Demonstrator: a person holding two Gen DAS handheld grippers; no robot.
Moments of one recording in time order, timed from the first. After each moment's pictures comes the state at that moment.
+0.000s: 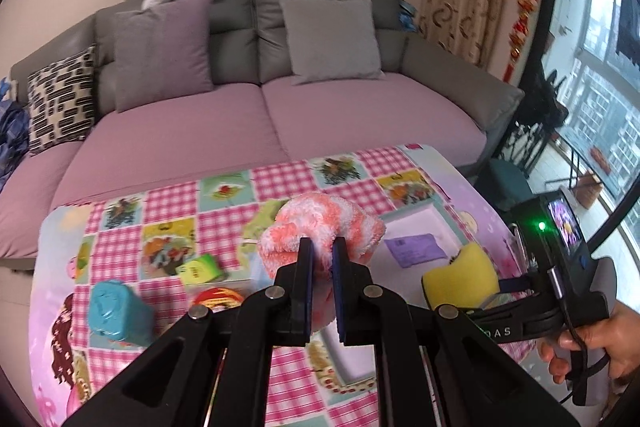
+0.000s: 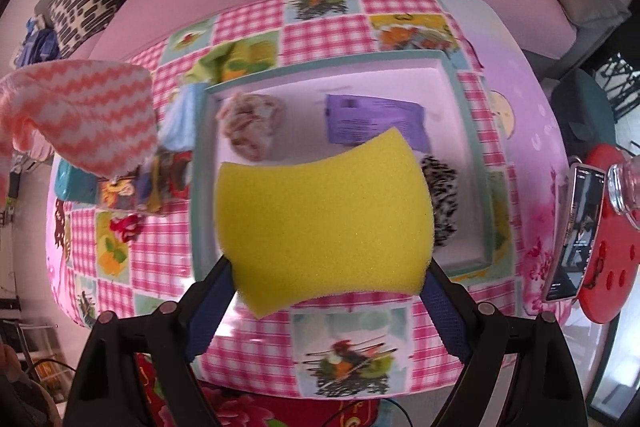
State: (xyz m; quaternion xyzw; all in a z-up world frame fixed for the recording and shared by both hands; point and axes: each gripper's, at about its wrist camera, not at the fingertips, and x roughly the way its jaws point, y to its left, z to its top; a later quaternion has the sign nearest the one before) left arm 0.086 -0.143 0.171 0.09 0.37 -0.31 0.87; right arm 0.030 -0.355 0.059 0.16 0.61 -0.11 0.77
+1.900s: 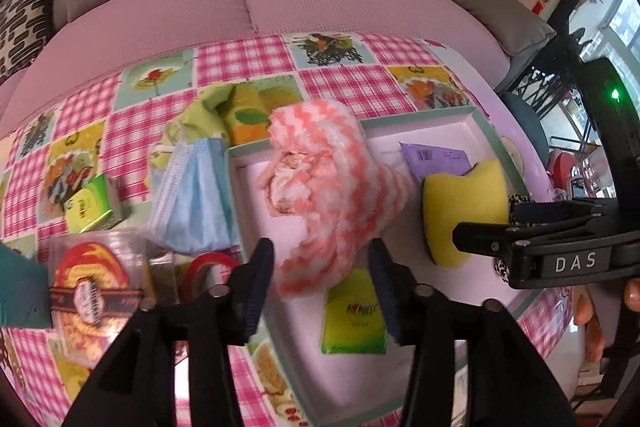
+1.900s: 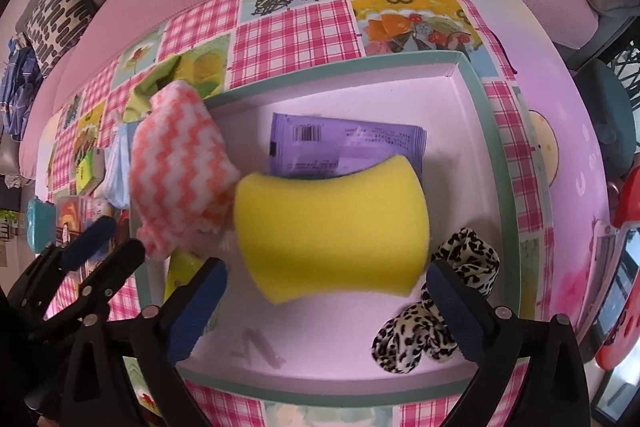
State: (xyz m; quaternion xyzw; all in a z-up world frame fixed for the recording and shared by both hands) left arm 0.145 -0.211 0.015 0.10 0.52 -0.30 0.80; right arm 0.097 -0.407 -0.007 0.19 0.63 -0.10 0.75
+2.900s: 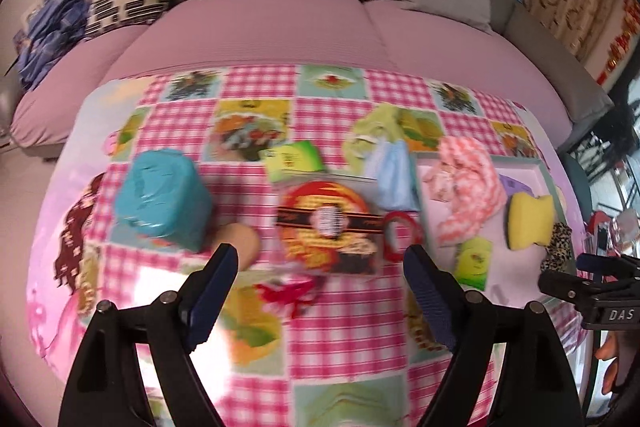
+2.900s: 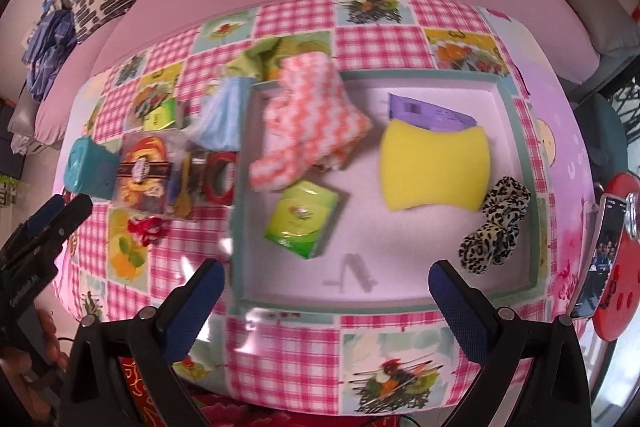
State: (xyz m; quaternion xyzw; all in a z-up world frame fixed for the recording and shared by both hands) left arm 0.137 -0.041 0.080 0.04 0.50 -0.15 0.85; right arm 0.061 -0.298 0.062 0.14 0.61 -0.08 0.78
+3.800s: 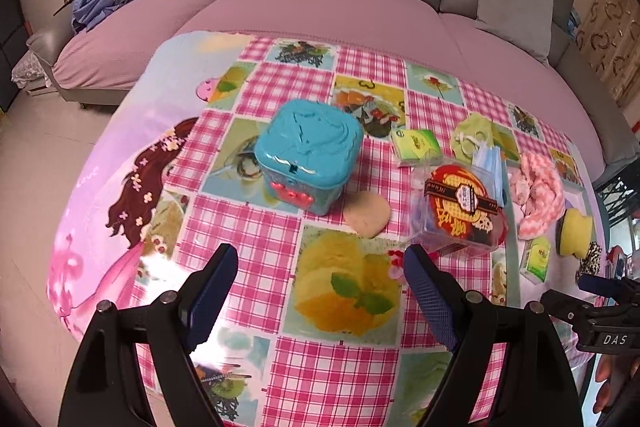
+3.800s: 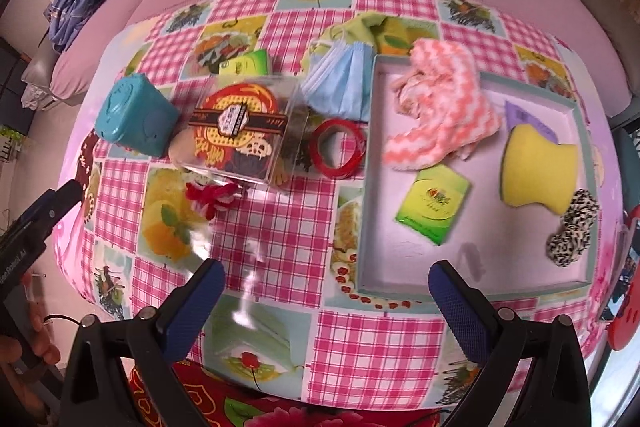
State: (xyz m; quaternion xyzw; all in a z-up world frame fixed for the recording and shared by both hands) left arm 0.136 0.080 0.064 0.00 0.52 -0.08 0.85; right arm 0.084 -0.184 0.047 0.10 0.63 -0.03 0.77
